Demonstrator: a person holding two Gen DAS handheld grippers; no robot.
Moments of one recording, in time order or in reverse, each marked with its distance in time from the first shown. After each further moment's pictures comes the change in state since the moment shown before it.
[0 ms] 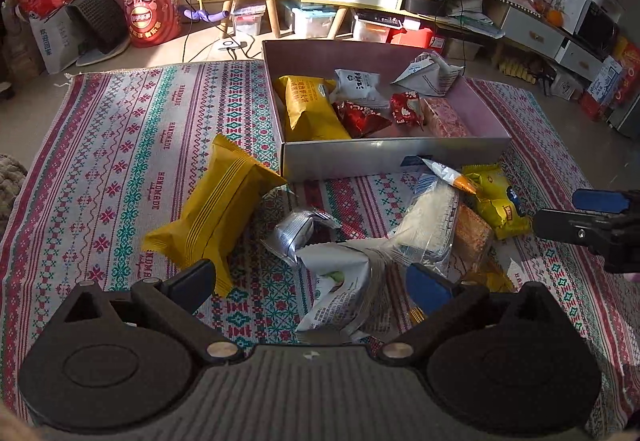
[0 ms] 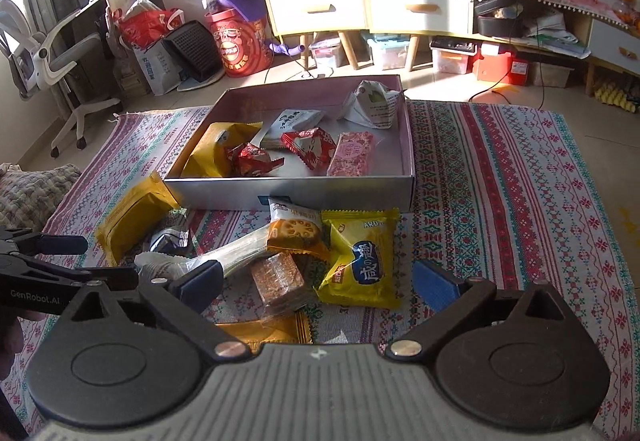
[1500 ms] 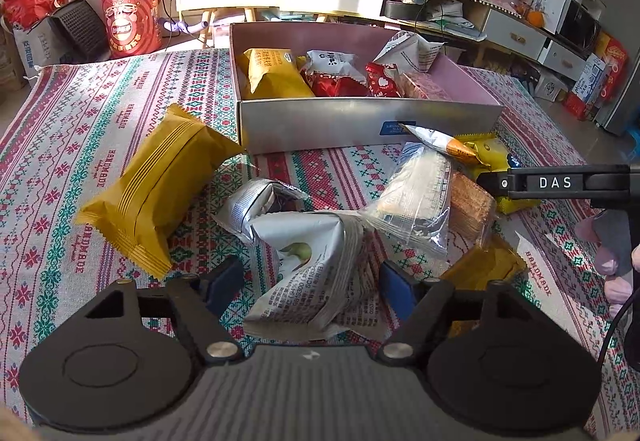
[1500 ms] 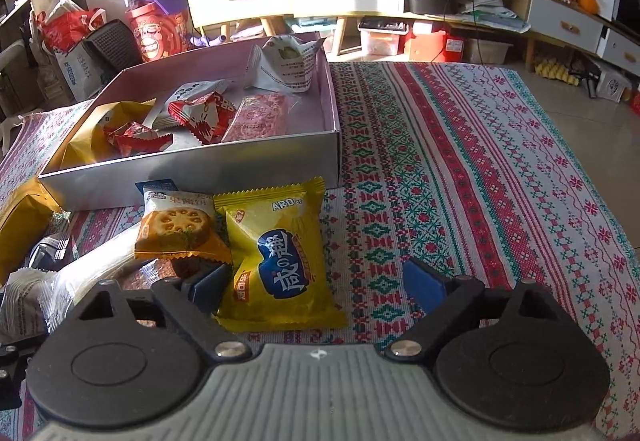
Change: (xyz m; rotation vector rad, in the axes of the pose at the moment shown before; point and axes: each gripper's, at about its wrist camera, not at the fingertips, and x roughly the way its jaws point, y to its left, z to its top) left arm 0.031 -0.019 -0.033 0.040 -0.085 -0.026; right arm 0.054 -0.025 -0.014 0.091 -0.008 -0.207
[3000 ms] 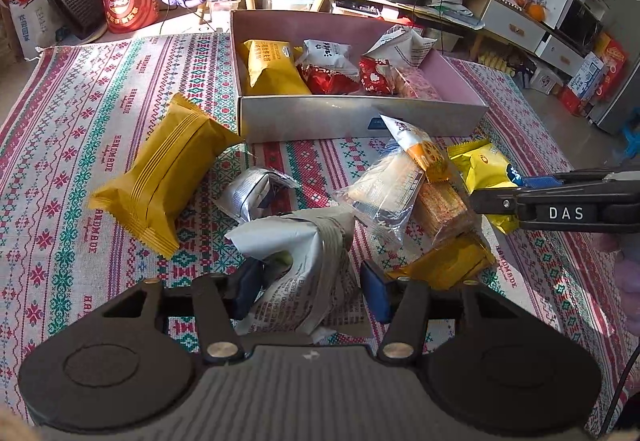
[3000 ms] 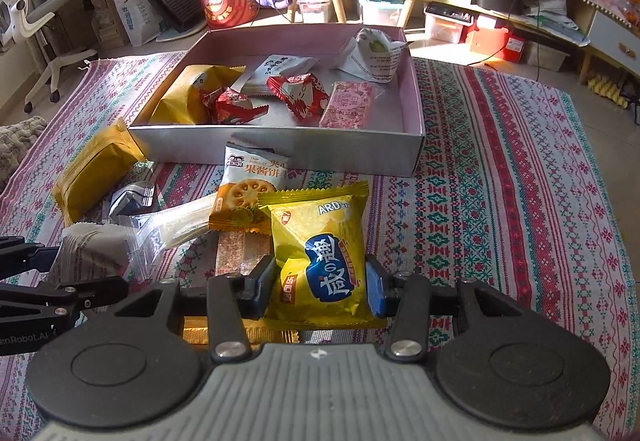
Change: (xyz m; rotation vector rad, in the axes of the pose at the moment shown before) left arm -0.023 0.002 0.013 -0.052 0.088 -0.046; right arm -0.034 0.027 0.013 -0.149 0.128 0.119
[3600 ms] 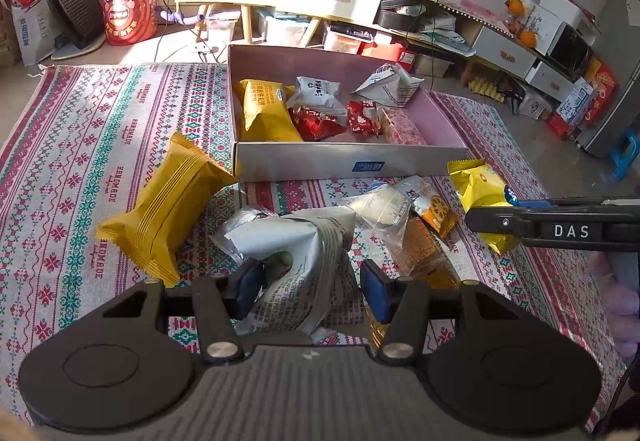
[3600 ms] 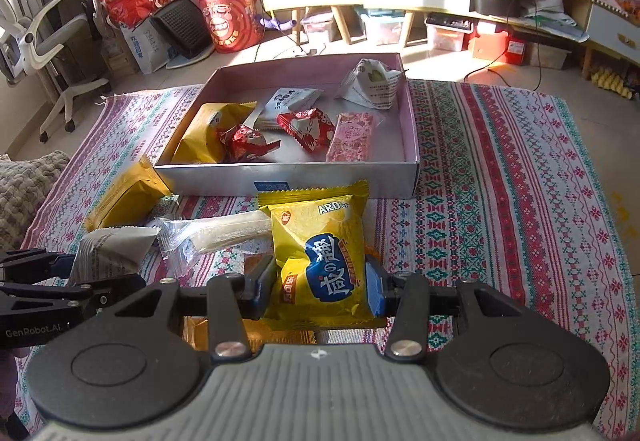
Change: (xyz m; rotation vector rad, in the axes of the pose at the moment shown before) left arm -0.019 0.001 0.018 -0.037 -0.063 -0.036; right arm -0.024 -0.010 0.011 0.062 -0.046 0.061
